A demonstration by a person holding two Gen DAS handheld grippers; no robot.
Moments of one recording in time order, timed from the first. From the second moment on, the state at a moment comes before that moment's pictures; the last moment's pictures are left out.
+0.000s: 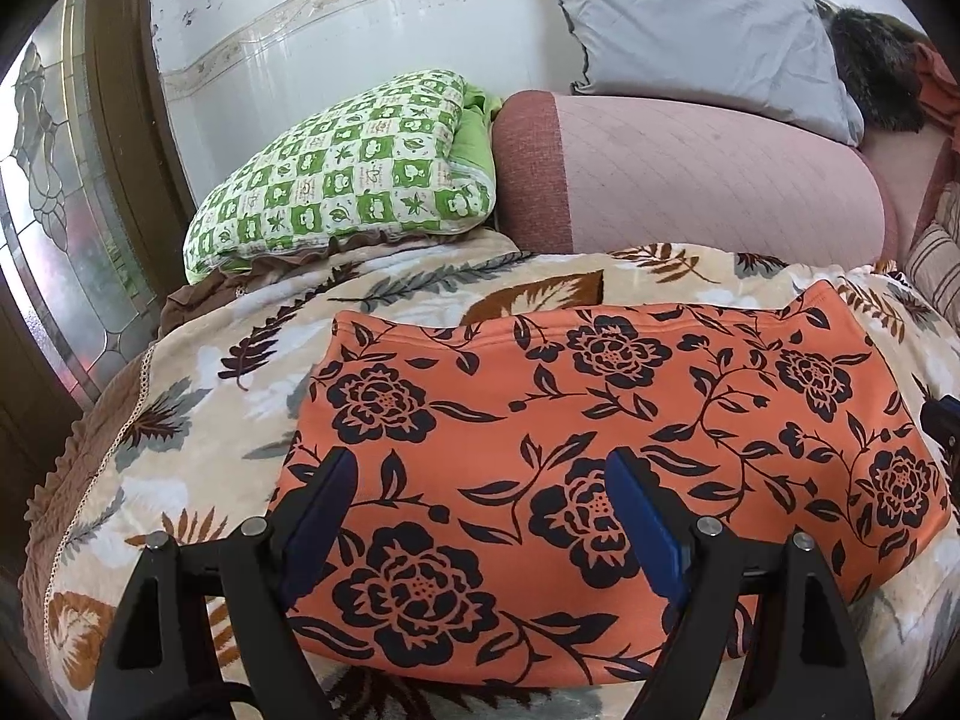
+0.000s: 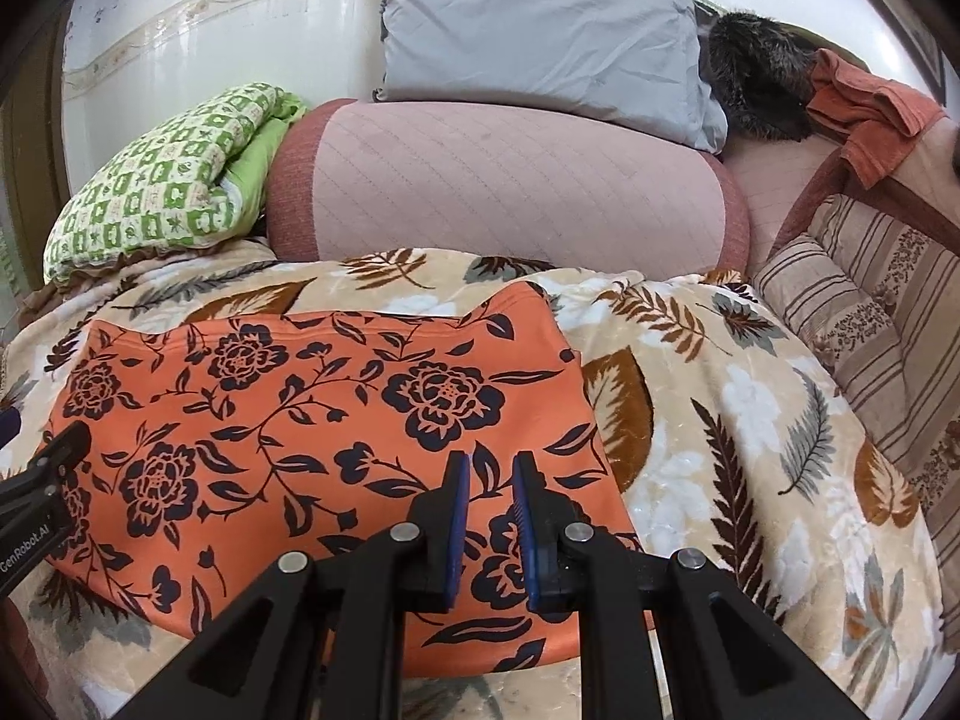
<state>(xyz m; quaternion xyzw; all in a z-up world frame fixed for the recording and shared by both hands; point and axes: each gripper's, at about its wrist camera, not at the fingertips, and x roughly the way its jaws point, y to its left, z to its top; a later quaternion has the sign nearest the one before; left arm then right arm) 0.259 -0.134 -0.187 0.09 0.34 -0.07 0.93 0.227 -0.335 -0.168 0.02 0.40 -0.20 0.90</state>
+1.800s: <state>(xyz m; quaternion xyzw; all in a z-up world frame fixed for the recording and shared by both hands) 0.242 0.039 -0.246 -0.18 0.53 0.02 0.82 0.153 -0.405 -0.208 0.44 0.41 0.01 0.80</state>
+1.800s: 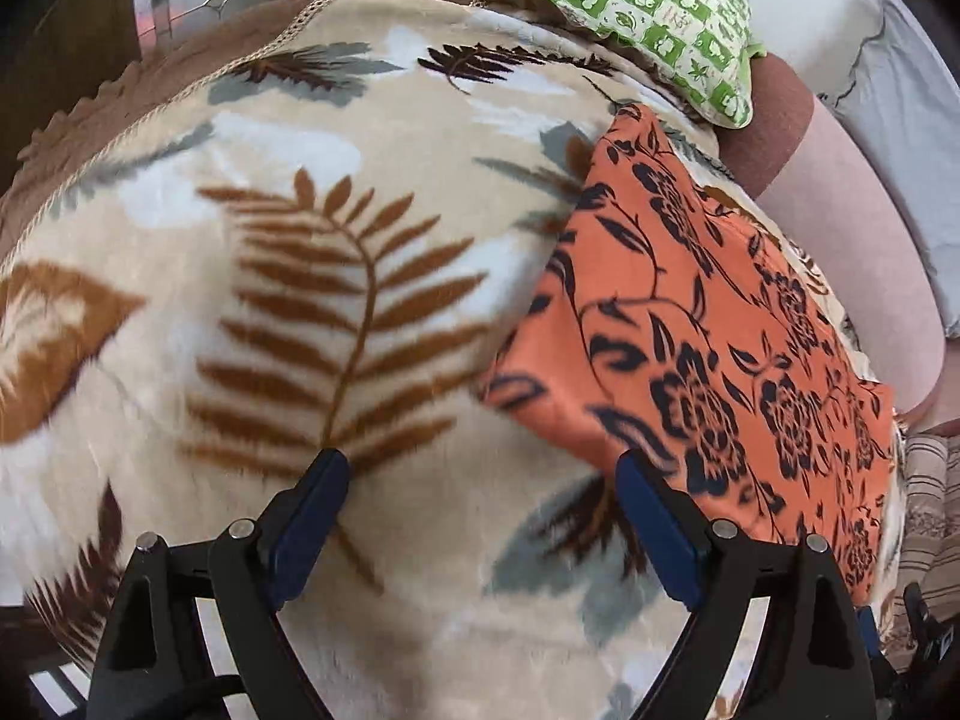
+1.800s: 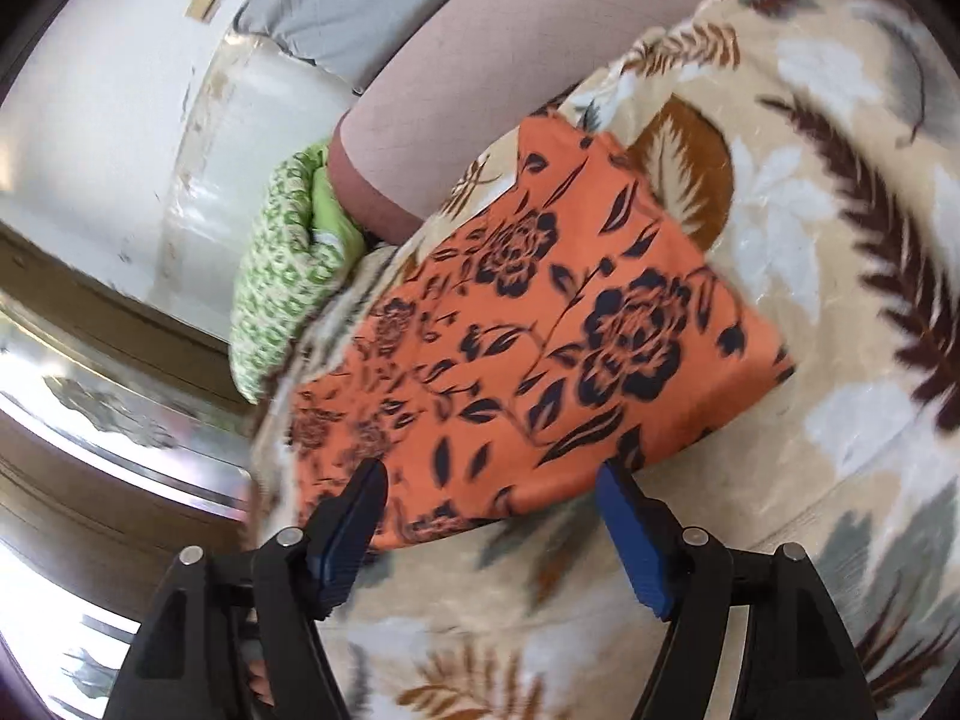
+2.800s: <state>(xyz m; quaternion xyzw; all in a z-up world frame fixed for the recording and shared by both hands) 0.285 -0.006 -0.252 -0.27 0.50 -0.10 0.82 0.191 -0.365 -0.234 0.46 0.47 0.06 0.76</state>
